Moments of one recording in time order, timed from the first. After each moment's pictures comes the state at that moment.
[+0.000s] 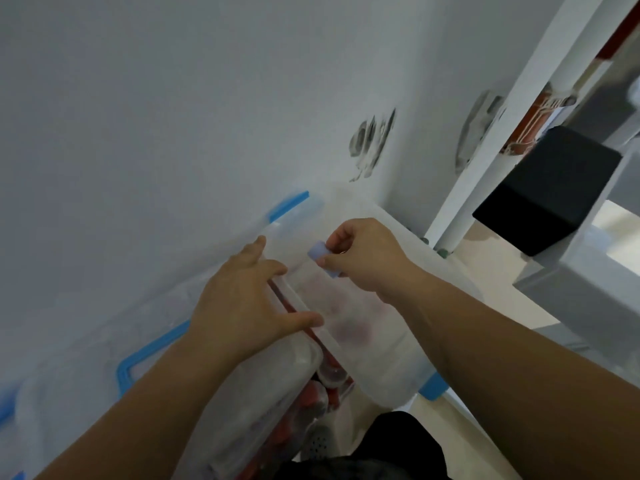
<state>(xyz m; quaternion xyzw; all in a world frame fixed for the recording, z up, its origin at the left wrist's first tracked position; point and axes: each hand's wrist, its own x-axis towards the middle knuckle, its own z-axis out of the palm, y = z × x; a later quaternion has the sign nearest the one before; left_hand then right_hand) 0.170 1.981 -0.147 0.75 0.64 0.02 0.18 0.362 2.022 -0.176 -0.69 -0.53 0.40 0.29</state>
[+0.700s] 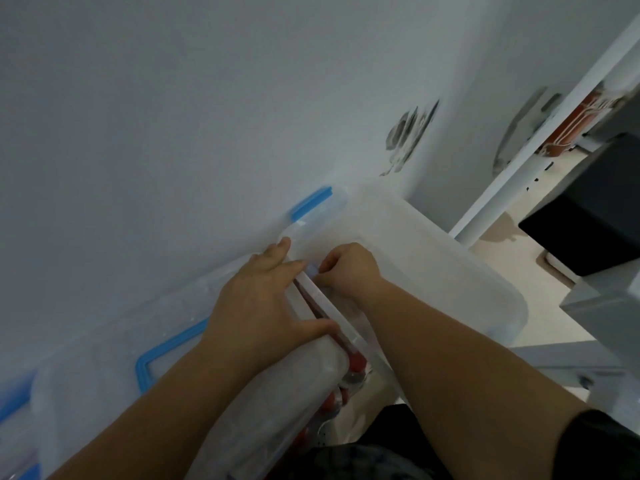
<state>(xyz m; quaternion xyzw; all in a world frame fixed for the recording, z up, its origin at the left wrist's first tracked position) 0.154 1.986 -0.155 0.75 0.62 0.03 0.22 0.314 2.059 -0.252 -0.72 -0.54 0.41 0.15</state>
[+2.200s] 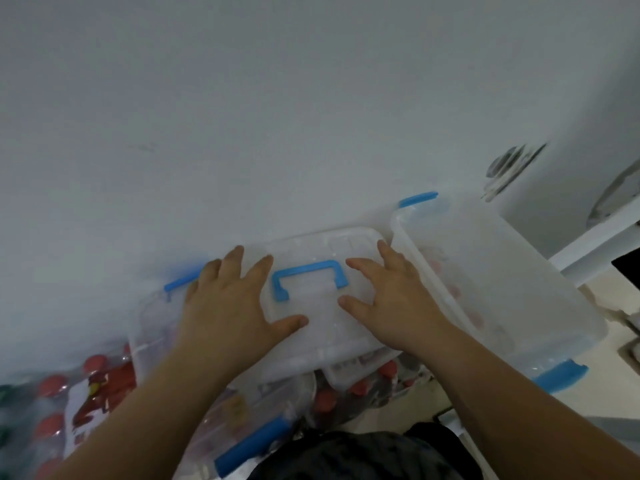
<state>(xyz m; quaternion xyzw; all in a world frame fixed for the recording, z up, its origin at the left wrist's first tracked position) 0.026 1.865 -0.143 0.61 0.79 -0.03 0.09 0.240 1.935 -0.161 -0.59 -0.76 0.28 0.02</state>
